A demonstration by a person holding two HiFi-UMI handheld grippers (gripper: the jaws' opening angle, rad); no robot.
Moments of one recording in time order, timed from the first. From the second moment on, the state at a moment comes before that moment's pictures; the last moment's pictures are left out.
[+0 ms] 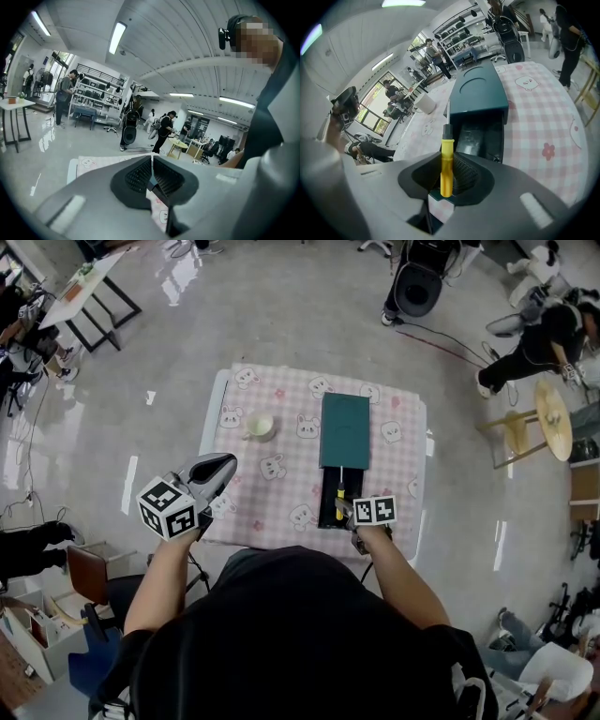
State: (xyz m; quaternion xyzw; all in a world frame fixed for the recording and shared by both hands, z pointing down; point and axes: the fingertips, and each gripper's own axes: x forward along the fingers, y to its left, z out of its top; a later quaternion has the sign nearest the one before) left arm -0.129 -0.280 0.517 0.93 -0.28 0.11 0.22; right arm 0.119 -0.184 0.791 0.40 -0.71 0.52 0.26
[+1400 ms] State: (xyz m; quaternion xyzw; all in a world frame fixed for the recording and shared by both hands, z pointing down) left arm -0.143 -0.294 0.542 0.92 -0.30 0.11 0.24; right arm 0.108 -0.171 0.840 0.37 -0.66 0.57 0.32
